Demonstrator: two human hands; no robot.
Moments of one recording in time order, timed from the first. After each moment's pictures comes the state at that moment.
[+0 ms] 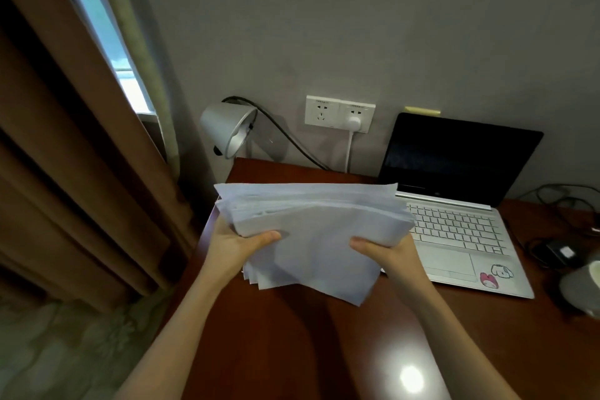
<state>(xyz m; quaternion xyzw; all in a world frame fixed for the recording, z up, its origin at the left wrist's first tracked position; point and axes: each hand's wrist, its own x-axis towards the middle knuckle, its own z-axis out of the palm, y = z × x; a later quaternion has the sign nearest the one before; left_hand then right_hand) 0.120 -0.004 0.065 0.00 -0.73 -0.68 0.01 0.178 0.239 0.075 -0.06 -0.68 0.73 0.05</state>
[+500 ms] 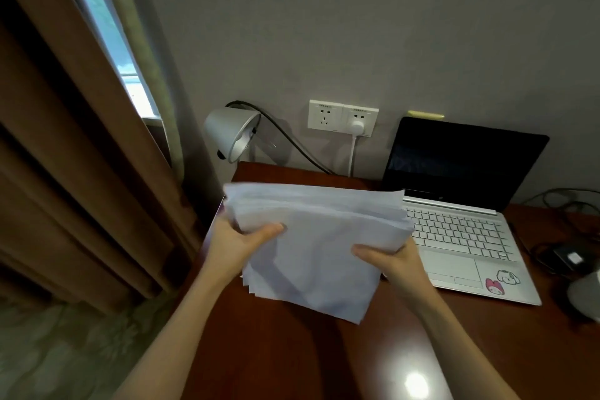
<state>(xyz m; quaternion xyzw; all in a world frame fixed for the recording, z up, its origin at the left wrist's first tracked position) 0.117 -0.005 0.075 -0.04 -0.71 -0.70 0.03 0.179 0.238 0.077 -0.05 -0.67 0.74 0.05</state>
